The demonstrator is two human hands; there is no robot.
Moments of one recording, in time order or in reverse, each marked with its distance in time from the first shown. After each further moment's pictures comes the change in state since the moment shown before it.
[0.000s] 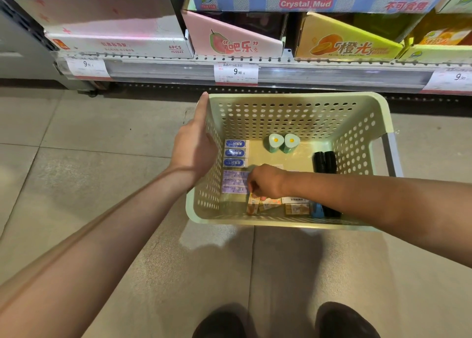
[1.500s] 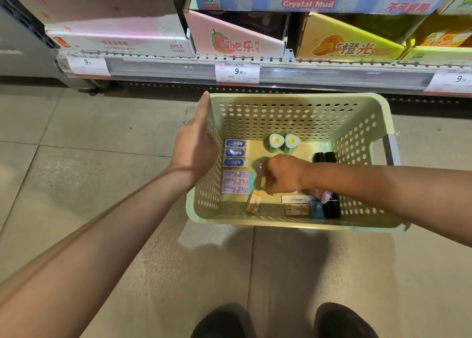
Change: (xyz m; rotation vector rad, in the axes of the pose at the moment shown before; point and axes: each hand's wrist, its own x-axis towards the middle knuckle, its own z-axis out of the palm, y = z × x) left_hand -0.002 0.004 -0.003 -0.018 -0.007 -0.012; right_hand -0.025 0.016 -0.024 -0.133 0.055 0.034
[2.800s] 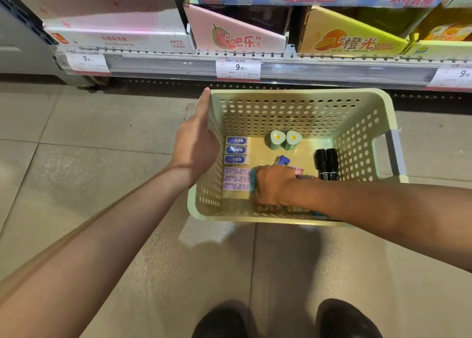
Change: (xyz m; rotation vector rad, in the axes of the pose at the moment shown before) left_hand 0.003 -0.005 0.003 -0.004 0.013 0.046; right_hand 0.010 -0.032 0.032 -0.082 0.053 0.218
